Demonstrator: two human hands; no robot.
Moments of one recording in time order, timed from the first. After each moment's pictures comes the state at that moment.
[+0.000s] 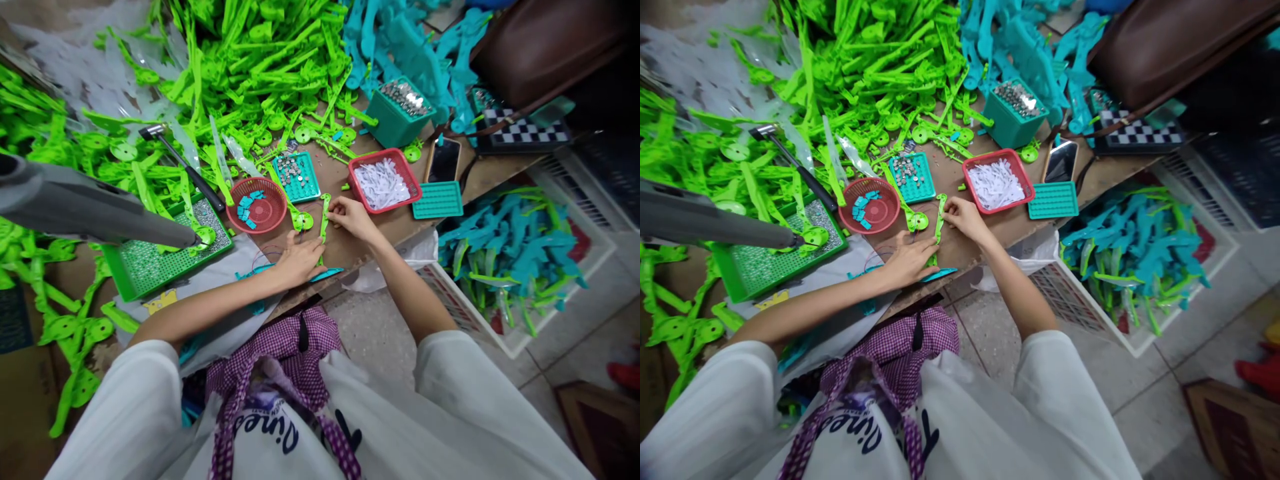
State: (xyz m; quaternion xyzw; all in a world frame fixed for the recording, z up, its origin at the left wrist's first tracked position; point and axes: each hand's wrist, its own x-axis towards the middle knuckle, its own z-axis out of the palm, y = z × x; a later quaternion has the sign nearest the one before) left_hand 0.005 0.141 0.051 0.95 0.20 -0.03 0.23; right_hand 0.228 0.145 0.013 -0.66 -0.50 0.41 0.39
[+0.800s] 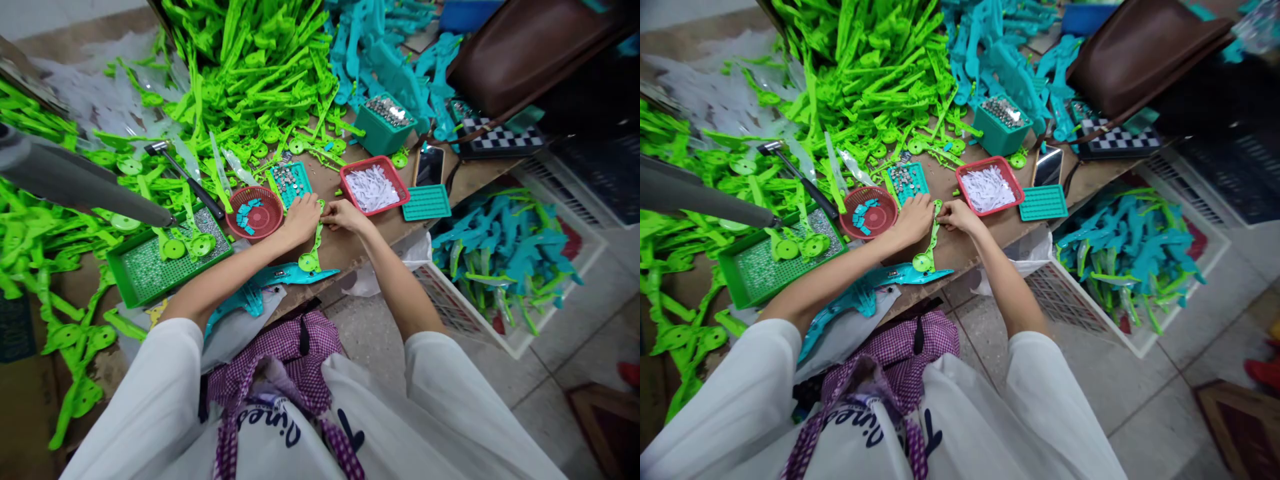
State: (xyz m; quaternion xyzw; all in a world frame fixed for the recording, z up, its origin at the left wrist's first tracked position) left_hand 0.069 0.208 0.061 0.97 0.25 -0.01 0.07; right_hand 0.232 0.164 0.026 -0.67 -0.42 0.51 0.33
